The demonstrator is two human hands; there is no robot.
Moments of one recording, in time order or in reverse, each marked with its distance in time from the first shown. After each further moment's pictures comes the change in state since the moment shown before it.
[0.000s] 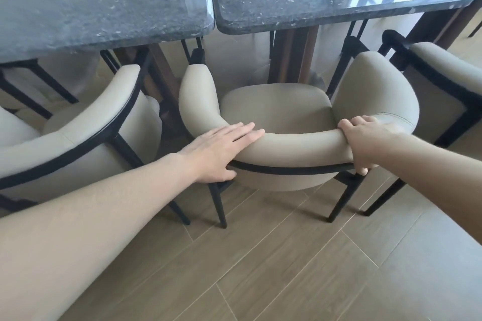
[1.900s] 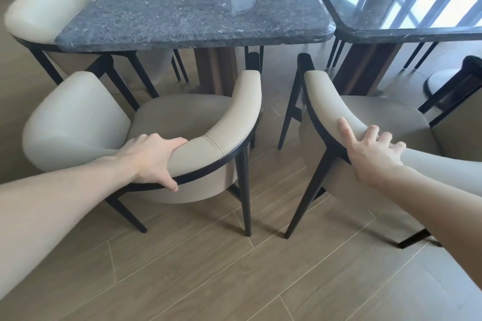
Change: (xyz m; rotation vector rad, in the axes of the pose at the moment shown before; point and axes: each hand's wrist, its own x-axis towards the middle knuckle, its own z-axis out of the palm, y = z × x) left_hand -0.267 -0.306 0.041 -0.049 -0.188 -0.622; right_hand 0.005 -0.289 -0.085 0.039 0.350 0.074
